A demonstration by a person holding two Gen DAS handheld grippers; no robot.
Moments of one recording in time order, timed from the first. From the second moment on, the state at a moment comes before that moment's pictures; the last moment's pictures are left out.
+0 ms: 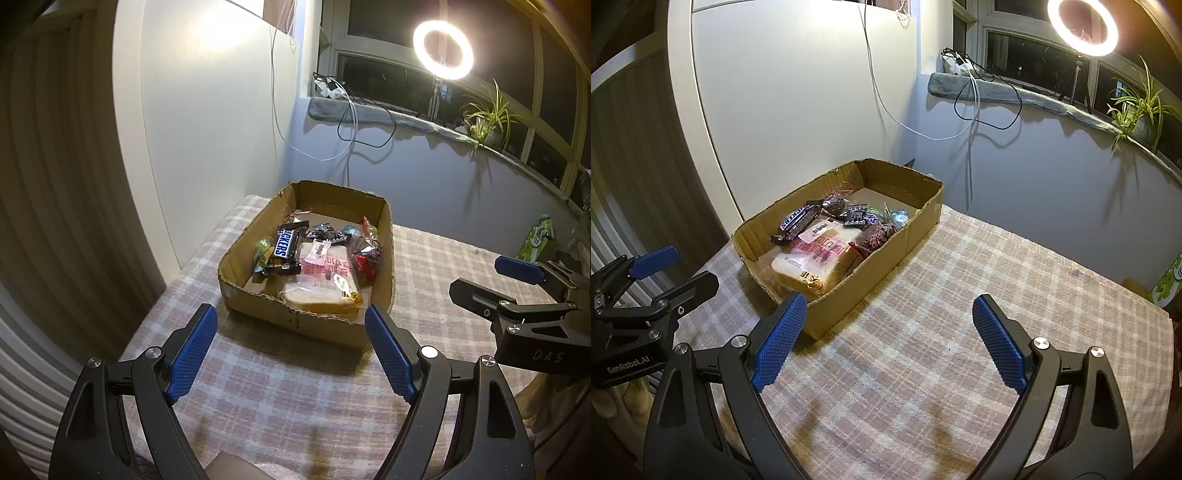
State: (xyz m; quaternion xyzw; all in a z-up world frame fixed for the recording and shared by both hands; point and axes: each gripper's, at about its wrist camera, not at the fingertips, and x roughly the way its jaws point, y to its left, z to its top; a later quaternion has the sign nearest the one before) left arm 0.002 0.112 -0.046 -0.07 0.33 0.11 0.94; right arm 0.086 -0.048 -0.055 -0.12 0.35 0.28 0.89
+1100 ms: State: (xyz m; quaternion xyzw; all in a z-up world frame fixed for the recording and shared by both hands) left arm 0.004 0.103 -0.043 -0.07 0.32 0.10 0.94; right arm 0.087 -0.052 -0.050 -0.11 0.35 0.27 0.89
